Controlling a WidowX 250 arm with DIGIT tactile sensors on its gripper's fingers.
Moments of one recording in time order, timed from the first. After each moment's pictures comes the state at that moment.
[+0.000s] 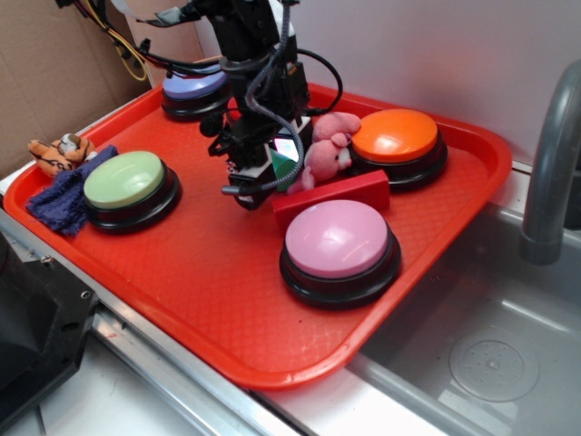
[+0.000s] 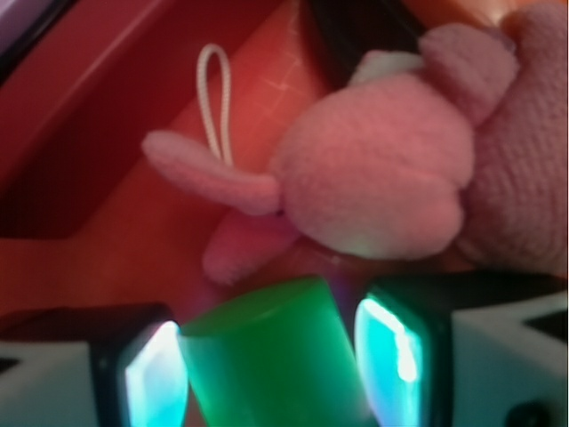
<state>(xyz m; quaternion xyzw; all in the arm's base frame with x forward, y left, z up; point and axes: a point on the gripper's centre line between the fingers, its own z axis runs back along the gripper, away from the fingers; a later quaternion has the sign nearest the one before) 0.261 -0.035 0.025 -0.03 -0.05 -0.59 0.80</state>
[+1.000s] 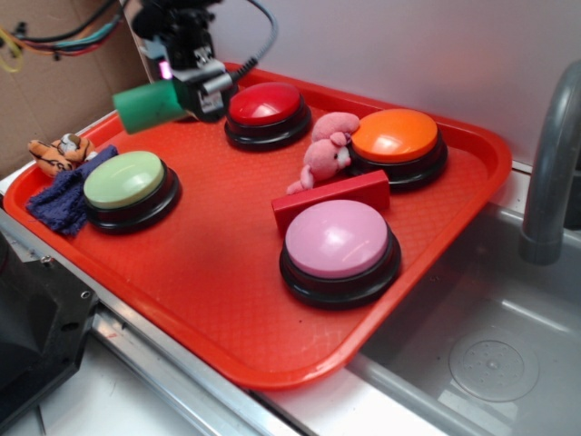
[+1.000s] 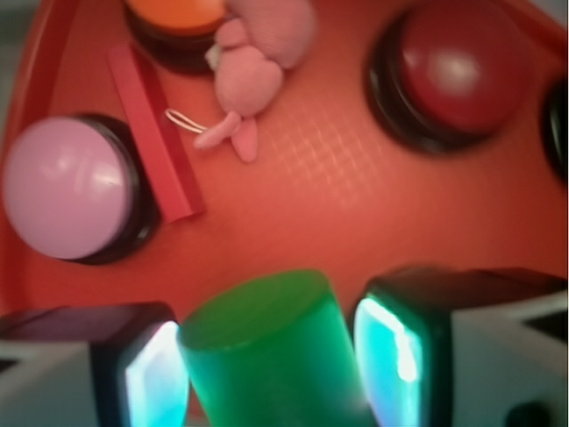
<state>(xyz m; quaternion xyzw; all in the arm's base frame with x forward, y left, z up) 0.201 -0.033 0.135 -0.05 0.01 -0.06 1.00</state>
